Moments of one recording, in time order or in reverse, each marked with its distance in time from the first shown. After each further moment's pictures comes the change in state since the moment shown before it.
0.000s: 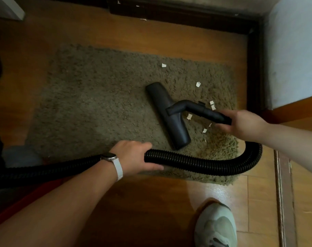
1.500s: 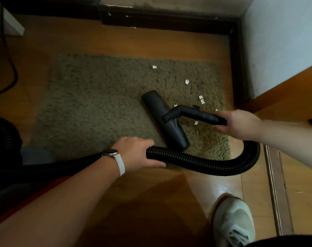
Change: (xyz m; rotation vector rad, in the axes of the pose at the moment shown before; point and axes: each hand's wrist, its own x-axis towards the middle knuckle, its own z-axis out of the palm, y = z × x) left_hand -0.016 0.029 -0.015 0.048 0.048 0.044; right_hand -0.044 0.003 0.005 -0.109 0.042 -0.082
